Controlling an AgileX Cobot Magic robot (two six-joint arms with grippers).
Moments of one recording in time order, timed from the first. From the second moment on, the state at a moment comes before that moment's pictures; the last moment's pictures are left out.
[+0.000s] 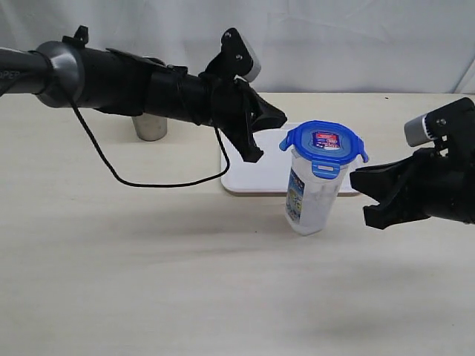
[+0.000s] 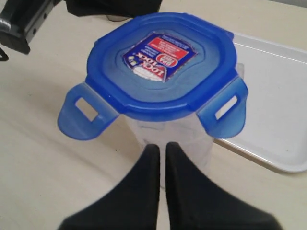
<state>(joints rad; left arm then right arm) -0.49 2.13 -1.46 -1.57 0.66 2.11 0.02 1.35 -0.51 -1.40 -0.54 1.11</state>
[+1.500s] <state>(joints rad) -0.49 2.10 -1.46 -1.34 0.62 1.97 0.02 1.39 -0.51 -1.17 -0.44 0.90</state>
